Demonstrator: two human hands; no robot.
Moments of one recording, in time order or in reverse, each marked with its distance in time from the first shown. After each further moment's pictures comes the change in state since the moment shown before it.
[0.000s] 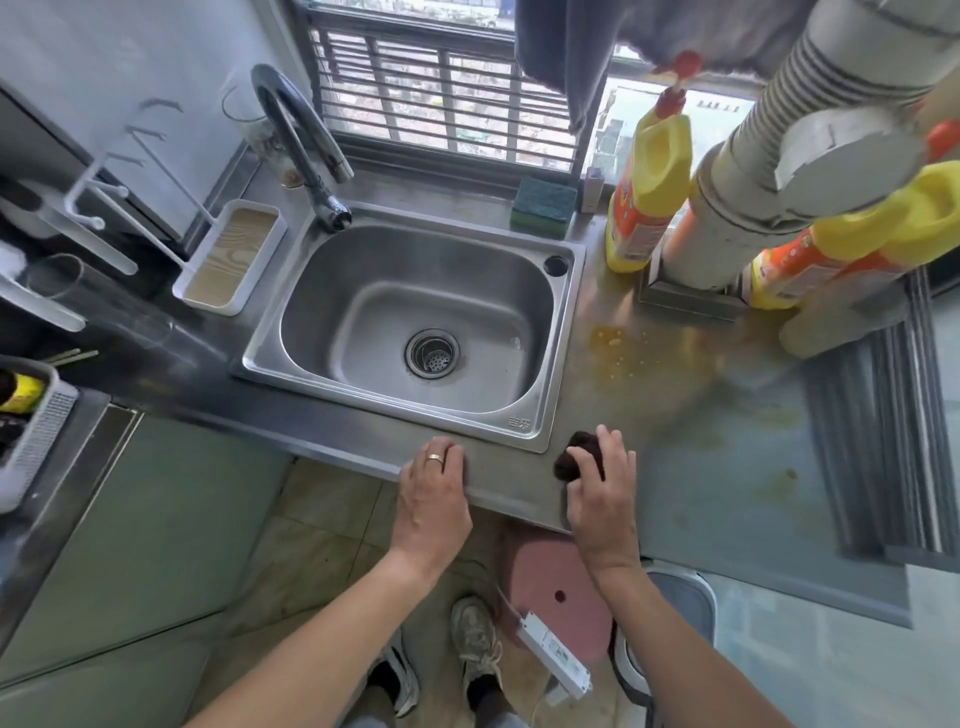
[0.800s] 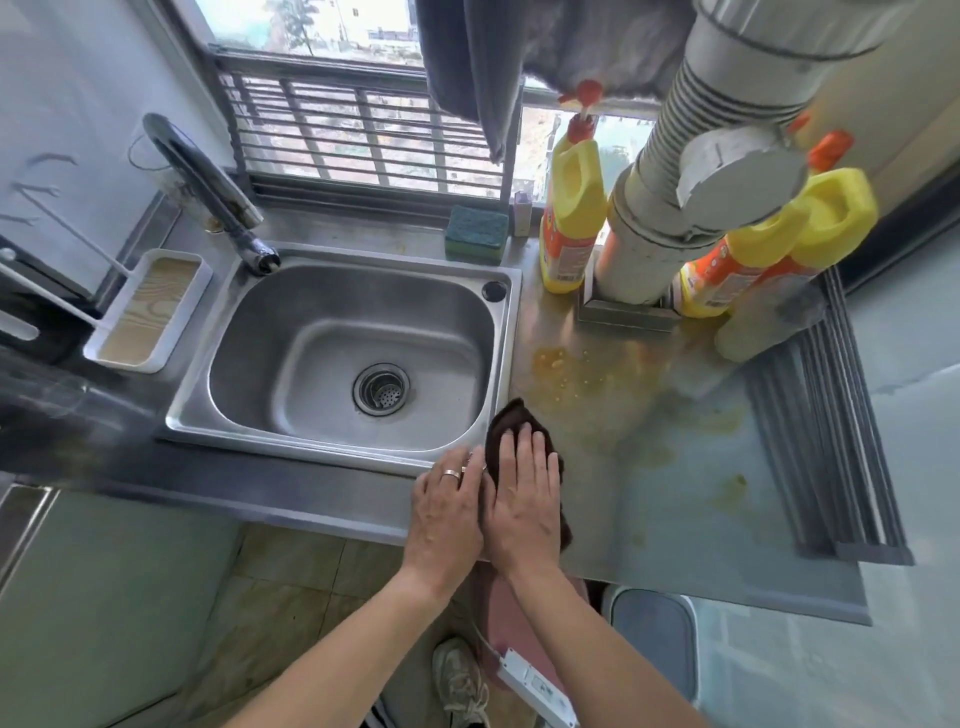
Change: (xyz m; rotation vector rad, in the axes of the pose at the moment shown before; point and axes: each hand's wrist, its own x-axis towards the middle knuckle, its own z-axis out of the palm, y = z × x) left_hand 0.039 0.058 0.034 -0.022 -0.008 0.164; right_hand 0.026 -0.028 0.028 -0.103 -0.154 0.094
